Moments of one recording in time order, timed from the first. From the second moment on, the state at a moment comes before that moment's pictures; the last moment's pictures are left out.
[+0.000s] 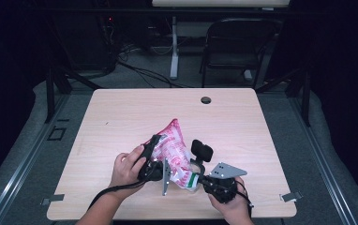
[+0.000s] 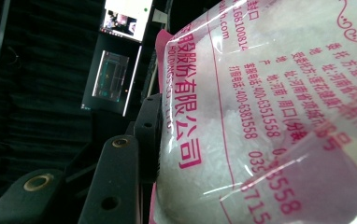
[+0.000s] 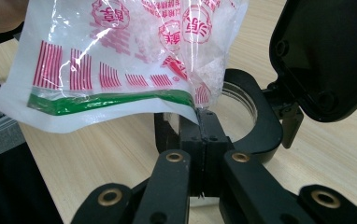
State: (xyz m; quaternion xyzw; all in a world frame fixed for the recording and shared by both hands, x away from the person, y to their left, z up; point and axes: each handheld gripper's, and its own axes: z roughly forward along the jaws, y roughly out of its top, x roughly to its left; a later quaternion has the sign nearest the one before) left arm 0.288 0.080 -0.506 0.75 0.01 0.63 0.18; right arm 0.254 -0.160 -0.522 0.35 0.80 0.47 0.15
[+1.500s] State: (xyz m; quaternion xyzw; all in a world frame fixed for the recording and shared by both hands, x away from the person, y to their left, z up) left arm 0.290 0.083 -0.508 0.76 0.02 0.62 0.18; right arm 0.254 -0.155 -0.519 0.34 0.80 0.48 0.15
